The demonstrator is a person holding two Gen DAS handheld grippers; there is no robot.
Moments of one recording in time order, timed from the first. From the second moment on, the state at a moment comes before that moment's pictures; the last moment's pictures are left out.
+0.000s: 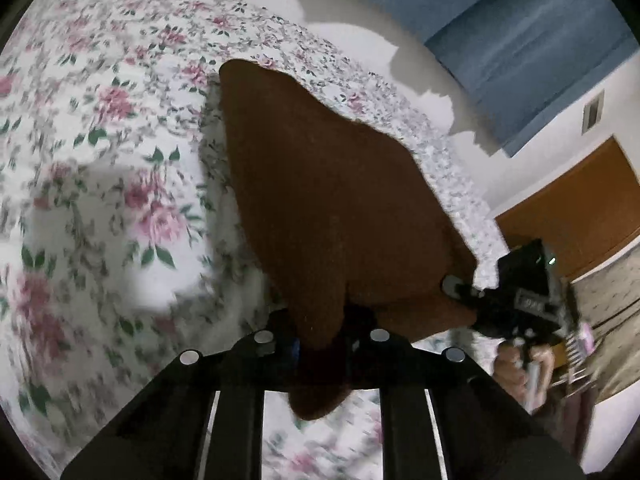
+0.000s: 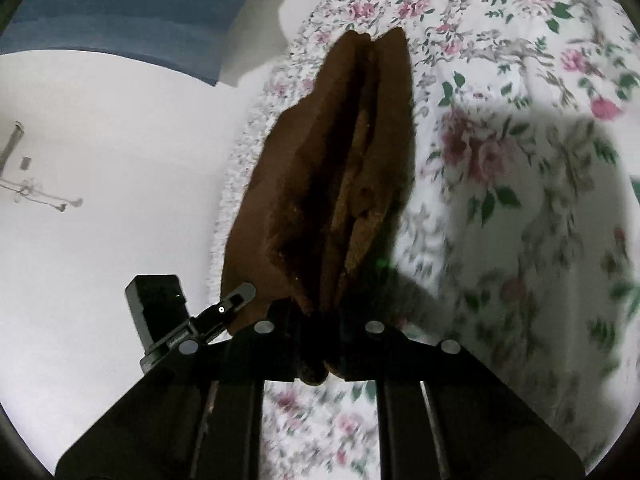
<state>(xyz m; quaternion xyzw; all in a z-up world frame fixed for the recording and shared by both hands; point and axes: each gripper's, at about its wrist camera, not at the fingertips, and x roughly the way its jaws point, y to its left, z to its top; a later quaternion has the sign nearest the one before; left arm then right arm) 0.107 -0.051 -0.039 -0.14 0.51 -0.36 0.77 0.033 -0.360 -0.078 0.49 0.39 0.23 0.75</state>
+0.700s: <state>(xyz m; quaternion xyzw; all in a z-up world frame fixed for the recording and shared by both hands) 0.014 -0.044 -0.050 -0.10 0.50 -0.35 0.79 0.022 -0.348 -0.090 0.46 0.42 0.23 0.75</state>
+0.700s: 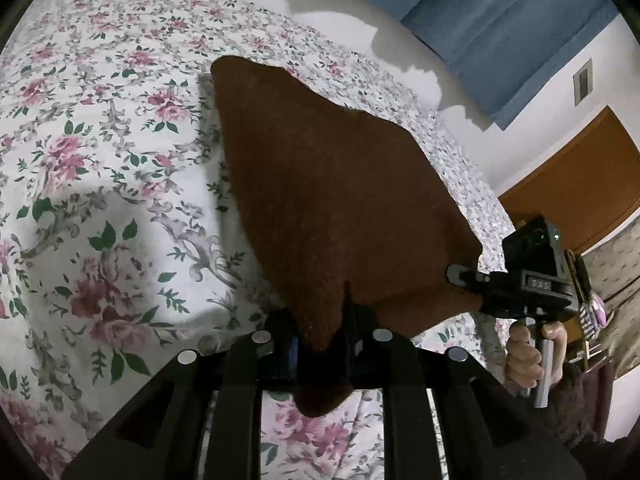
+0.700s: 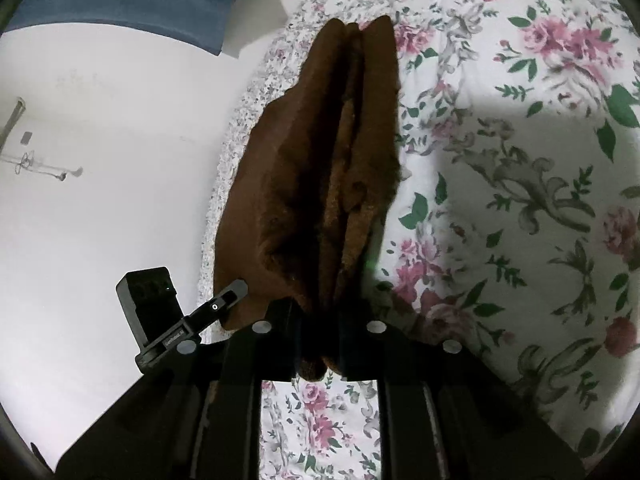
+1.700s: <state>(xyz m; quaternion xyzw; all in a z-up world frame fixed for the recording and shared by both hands) -0.002 -0.040 -0.054 -0.09 0.49 -0.35 0.80 0.014 -0.344 -0.090 0.44 0.41 0.22 0.77</state>
